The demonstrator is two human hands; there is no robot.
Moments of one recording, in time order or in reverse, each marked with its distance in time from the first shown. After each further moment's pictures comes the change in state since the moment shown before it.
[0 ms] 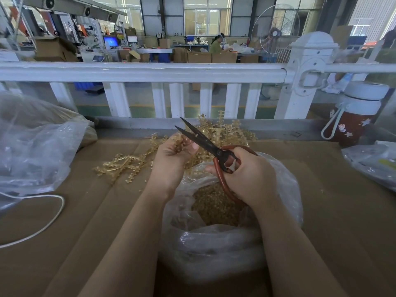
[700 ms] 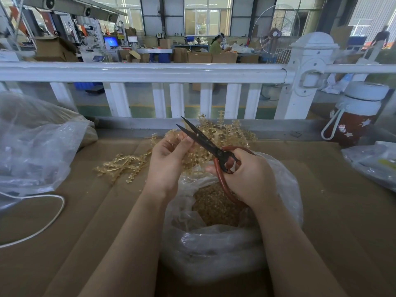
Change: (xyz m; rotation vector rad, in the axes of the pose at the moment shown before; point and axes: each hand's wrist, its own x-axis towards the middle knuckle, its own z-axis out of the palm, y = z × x) left_hand -0.002 0.004 0.000 -0.165 0.057 0.001; right_hand 0.001 0.005 0.004 0.015 -0.028 0.043
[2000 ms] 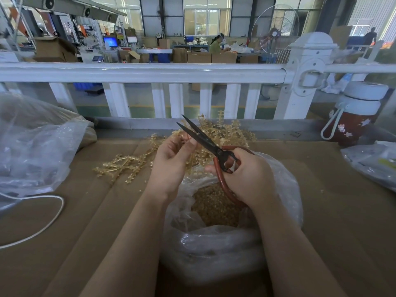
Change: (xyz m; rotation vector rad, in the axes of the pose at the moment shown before) left_hand 0.002 -0.008 0.001 0.024 -0.098 0.052; right_hand 0.001 0.002 0.004 0.012 0.020 -0.018
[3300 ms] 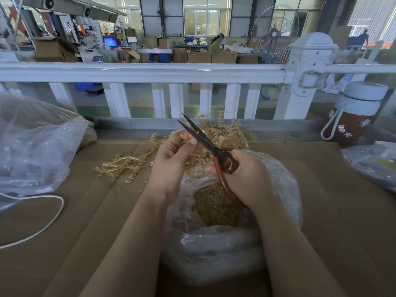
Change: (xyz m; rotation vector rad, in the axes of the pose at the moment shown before) left_hand -0.002 0.005 0.000 -0.118 -0.030 -0.046; right_hand 0.000 -0.005 0.000 0.152 -0.066 0.042
